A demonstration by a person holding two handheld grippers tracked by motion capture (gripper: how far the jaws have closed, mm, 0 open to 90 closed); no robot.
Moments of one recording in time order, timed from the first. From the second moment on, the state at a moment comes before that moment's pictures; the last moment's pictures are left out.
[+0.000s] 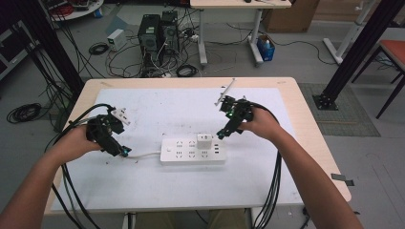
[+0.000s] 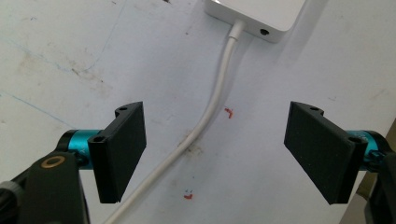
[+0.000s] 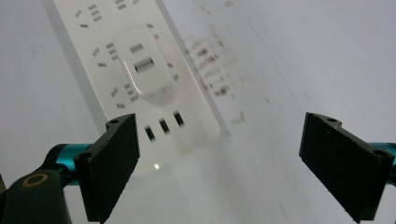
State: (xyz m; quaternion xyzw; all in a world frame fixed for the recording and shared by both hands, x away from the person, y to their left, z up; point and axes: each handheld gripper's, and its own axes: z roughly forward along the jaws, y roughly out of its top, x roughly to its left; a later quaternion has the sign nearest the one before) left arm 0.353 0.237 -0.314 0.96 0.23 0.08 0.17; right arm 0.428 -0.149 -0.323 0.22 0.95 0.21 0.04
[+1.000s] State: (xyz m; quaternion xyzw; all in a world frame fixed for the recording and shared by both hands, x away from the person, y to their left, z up) left arm 0.359 0.220 -0.301 0.96 0.21 0.09 0.18; right arm 0.351 -0.247 -0.313 0.30 0.94 0.14 0.08
